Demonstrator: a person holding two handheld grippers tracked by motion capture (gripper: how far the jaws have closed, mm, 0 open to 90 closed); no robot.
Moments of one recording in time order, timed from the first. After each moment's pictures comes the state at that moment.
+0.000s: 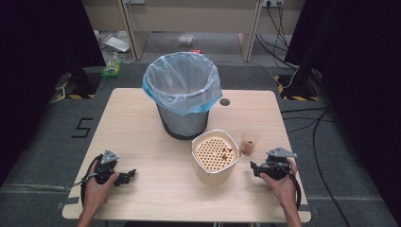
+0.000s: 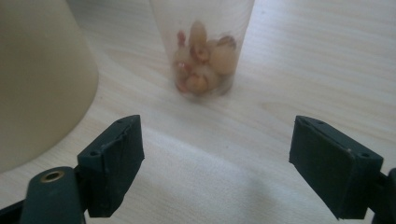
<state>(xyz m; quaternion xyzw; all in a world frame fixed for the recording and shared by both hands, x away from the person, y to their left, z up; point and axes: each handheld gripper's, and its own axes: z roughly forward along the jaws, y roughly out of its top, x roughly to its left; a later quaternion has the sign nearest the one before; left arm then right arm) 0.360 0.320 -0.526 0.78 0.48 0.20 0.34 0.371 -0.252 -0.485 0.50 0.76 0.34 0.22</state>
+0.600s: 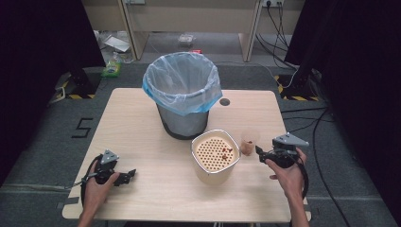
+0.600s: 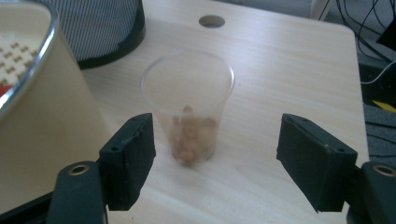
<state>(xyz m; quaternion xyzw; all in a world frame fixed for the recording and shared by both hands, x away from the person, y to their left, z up) 0.360 0.320 -0.526 0.78 0.48 0.20 0.34 0.379 -0.253 -0.422 0.49 0.74 0.38 0.26</state>
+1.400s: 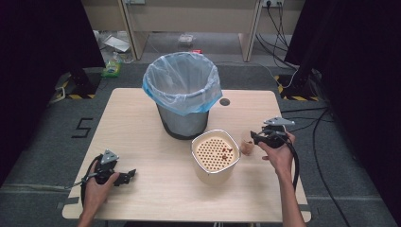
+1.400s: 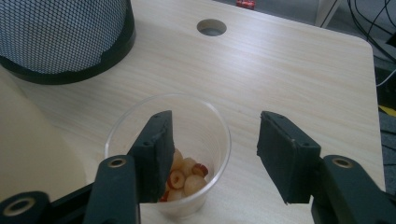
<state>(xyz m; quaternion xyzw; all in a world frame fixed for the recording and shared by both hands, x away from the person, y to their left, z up) 0.360 0.320 -0.526 0.78 0.48 0.20 0.34 0.441 -0.237 -0.425 0.48 0.76 0.35 0.25</state>
